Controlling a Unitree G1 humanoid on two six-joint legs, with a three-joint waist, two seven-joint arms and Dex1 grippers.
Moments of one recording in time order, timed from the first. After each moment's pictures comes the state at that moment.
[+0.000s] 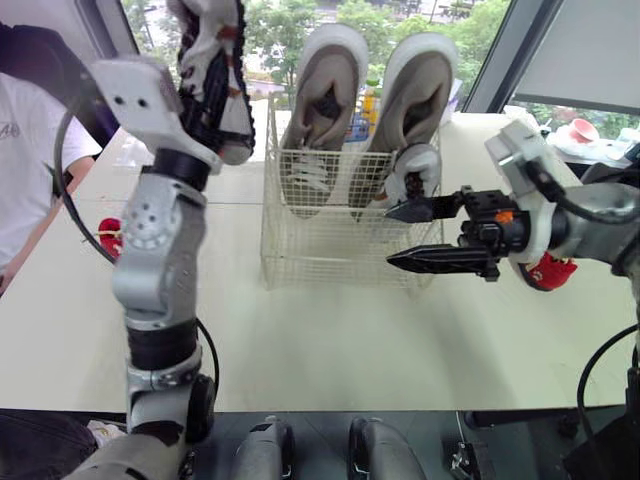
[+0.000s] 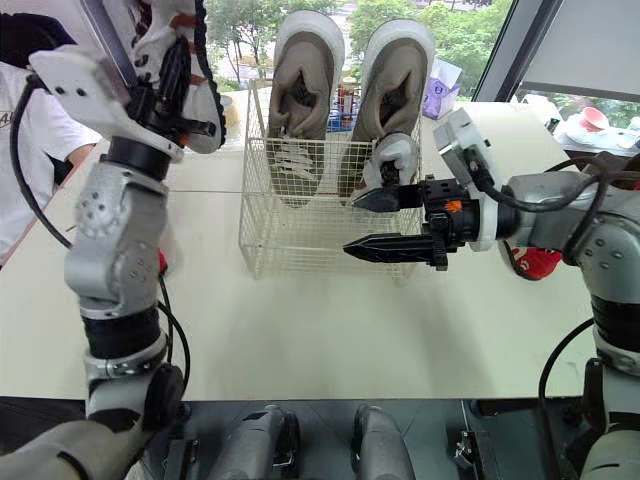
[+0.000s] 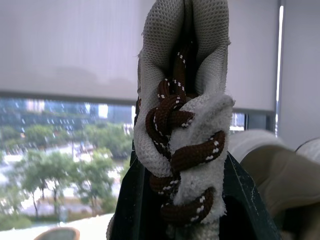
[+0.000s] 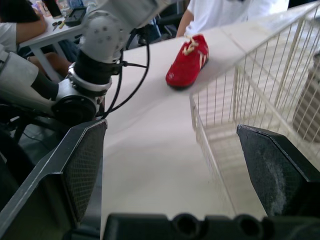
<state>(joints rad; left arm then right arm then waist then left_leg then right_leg) -0.73 0.19 0.16 -0.41 -0.25 0.29 -0.08 -0.77 -0.98 -0.04 -0.27 1.05 1.04 1.05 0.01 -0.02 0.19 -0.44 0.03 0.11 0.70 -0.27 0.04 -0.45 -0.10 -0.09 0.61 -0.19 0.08</state>
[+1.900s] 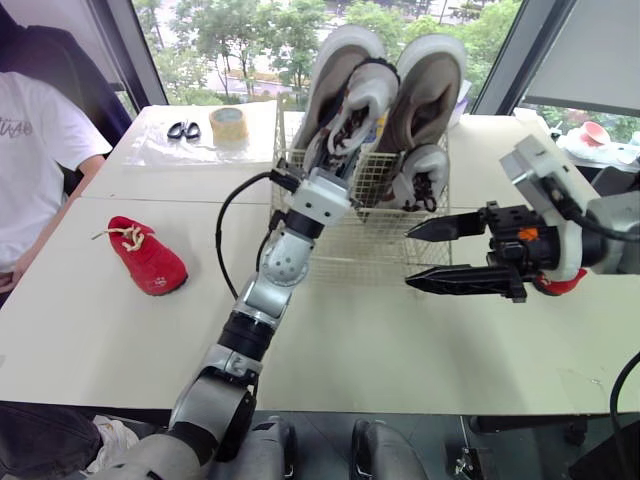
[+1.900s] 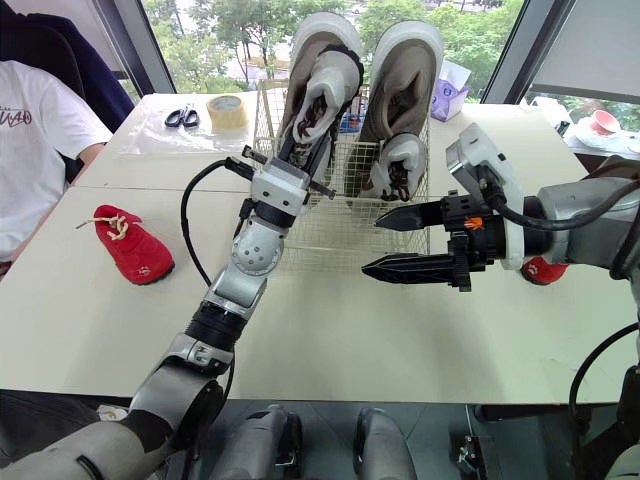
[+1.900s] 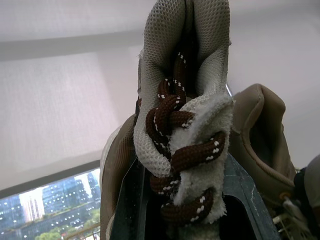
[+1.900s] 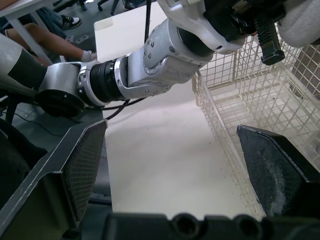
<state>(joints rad) -0.76 -0.01 -0.18 0.35 0.27 -0.62 0.07 -0.71 -1.10 -0.18 -0.41 1.18 1.23 0.91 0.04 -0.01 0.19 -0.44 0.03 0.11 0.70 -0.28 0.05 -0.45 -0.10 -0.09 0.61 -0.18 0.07</state>
